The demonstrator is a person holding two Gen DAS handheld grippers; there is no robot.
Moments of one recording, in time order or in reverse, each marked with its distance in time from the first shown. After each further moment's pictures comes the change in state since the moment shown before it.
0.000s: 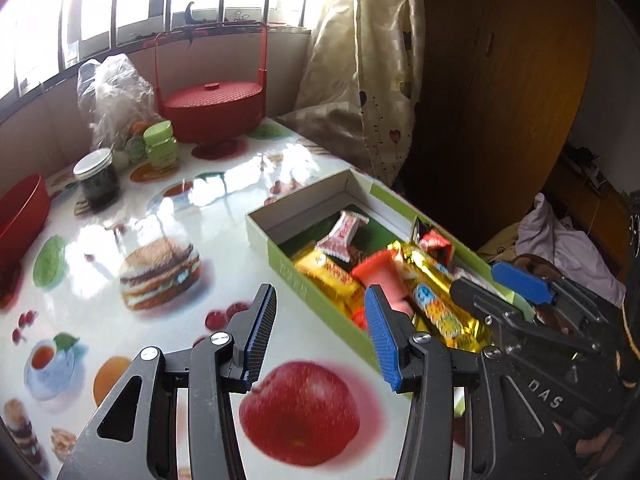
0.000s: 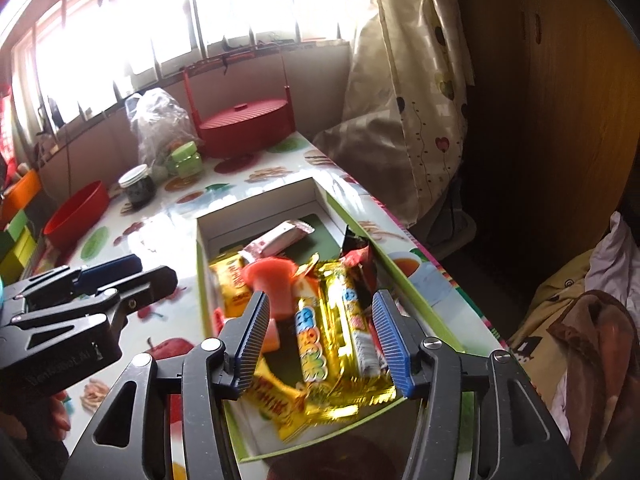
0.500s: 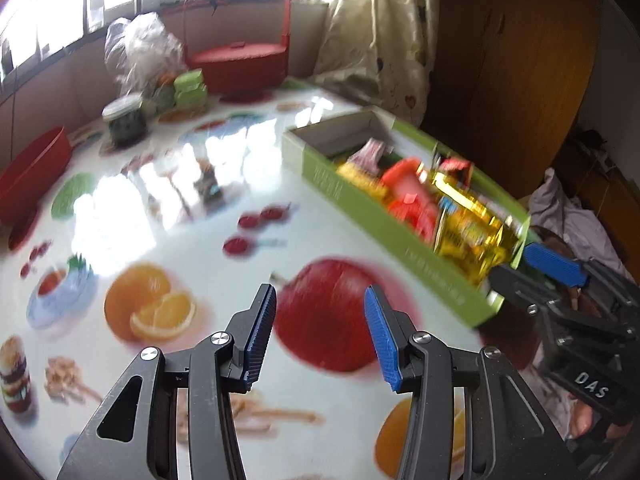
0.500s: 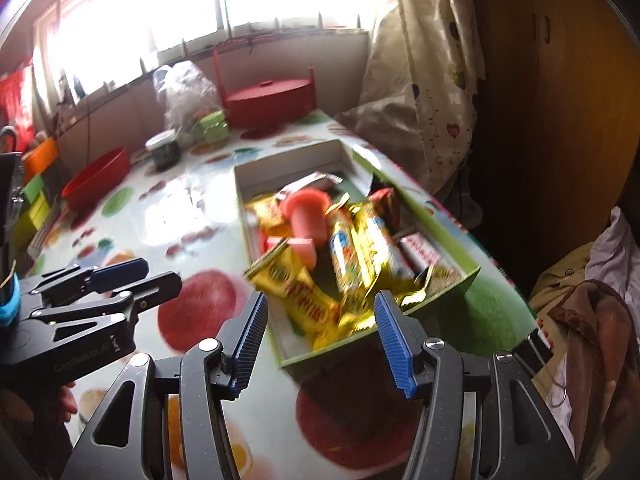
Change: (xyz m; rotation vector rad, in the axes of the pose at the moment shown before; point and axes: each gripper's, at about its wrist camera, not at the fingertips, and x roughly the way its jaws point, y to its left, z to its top) left arm -0.012 0.017 -0.065 -0.031 0.096 0.051; right arm -0.028 0.024 -0.049 -0.060 0.043 0.023
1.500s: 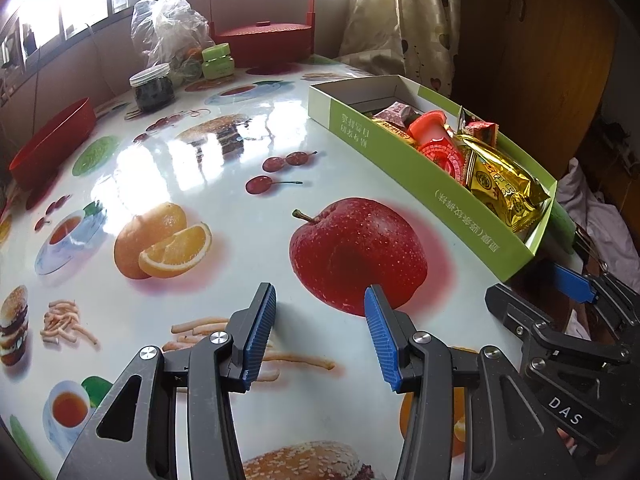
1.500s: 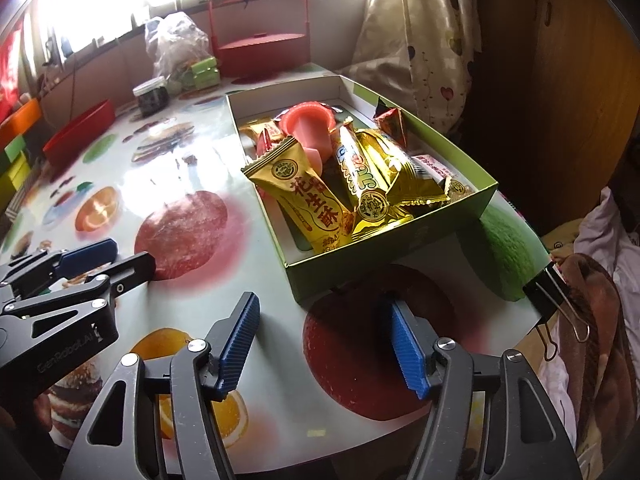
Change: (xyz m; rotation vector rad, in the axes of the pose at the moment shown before) left arm 0.005 0.000 -0.032 -0.028 0.024 0.088; right arm 0.022 0.015 -0.041 -0.009 0.116 -0.080
